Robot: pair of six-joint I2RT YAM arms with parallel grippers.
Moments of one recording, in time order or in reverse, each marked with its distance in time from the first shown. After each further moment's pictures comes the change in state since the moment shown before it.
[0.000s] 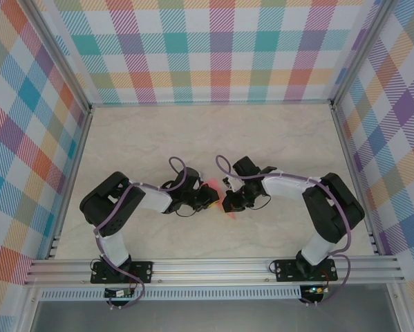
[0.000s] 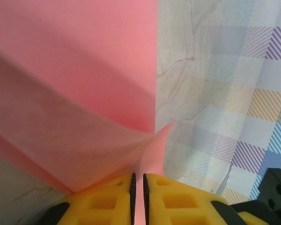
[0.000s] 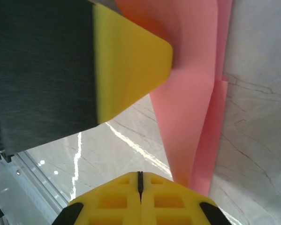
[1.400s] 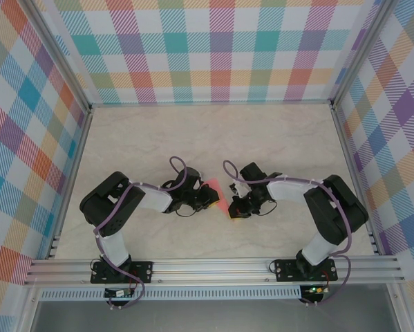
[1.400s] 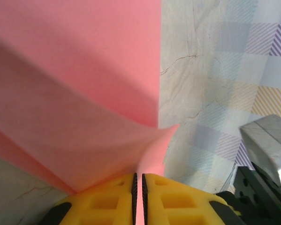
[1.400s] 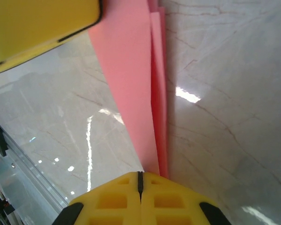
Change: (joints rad) left arm 0.006 0.000 0.007 -0.026 0.000 0.020; right arm -0.034 -0.045 -0.114 0.035 -0.042 0.016
